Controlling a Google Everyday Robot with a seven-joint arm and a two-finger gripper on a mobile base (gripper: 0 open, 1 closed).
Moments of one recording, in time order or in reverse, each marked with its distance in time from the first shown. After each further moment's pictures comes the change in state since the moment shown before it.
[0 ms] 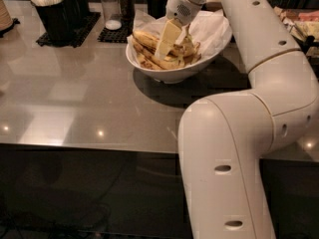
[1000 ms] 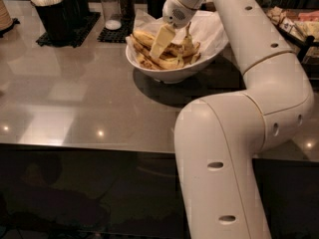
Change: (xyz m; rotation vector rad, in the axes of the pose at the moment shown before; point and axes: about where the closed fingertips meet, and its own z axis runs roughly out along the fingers) arm -0.003 -0.017 0.021 0.027 -0.021 0.018
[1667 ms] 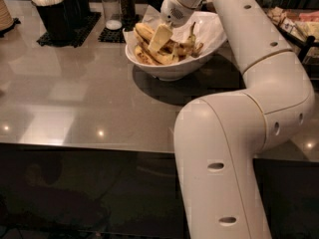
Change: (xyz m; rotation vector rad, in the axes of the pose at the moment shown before) arm -0.005 -0.004 -0.001 0.023 -0.006 -0.005
